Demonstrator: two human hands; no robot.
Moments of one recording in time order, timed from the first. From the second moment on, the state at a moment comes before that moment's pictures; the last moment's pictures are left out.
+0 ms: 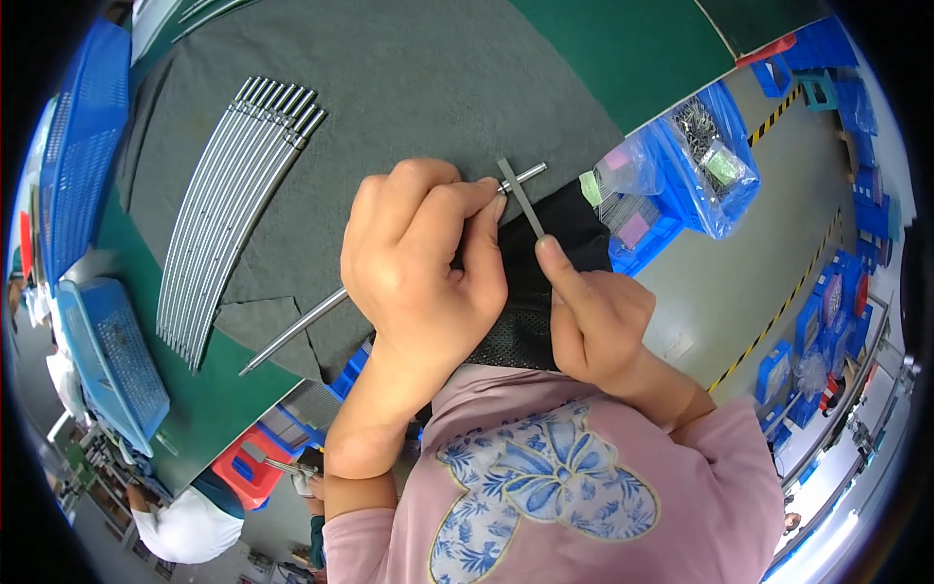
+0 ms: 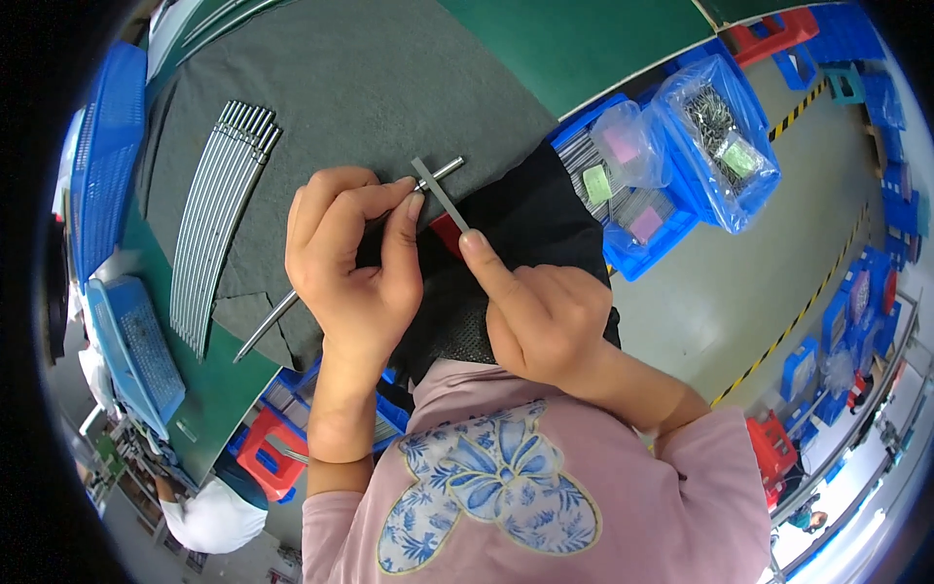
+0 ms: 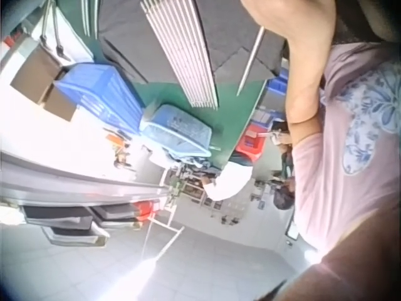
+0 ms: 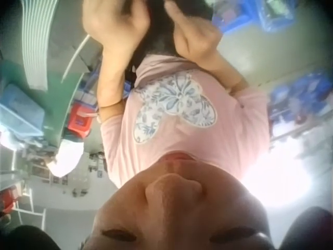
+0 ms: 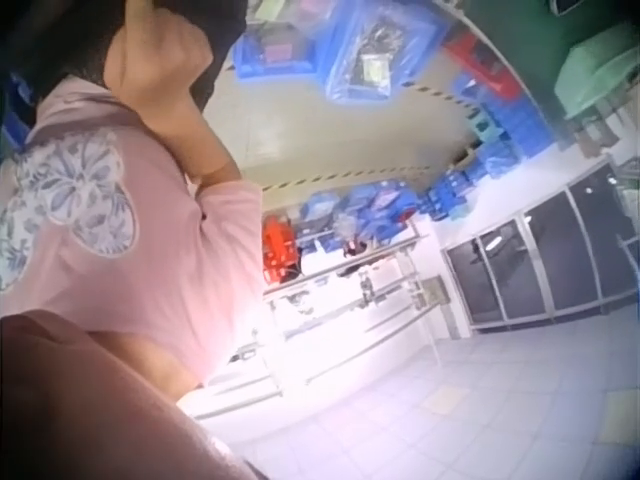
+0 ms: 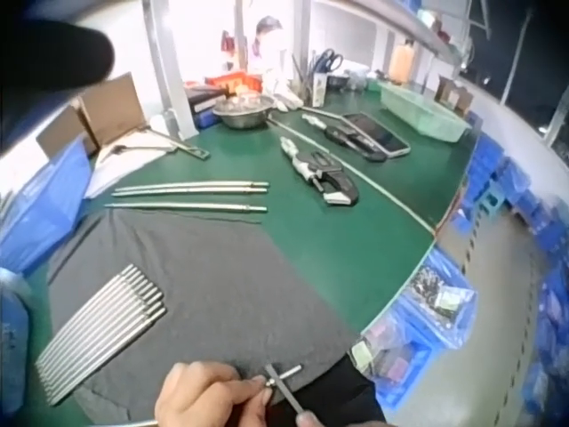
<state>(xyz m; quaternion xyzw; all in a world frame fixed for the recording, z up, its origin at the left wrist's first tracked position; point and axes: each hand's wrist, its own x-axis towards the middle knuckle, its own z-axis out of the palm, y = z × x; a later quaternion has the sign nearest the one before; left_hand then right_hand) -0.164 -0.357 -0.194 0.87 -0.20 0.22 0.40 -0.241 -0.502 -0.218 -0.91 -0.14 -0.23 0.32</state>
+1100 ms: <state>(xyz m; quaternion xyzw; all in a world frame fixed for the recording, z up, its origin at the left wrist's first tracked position) -0.163 -0.354 -0.193 0.87 -0.22 0.23 0.38 -0.218 -0.495 -0.222 -0.89 -0.16 -0.26 0.33</state>
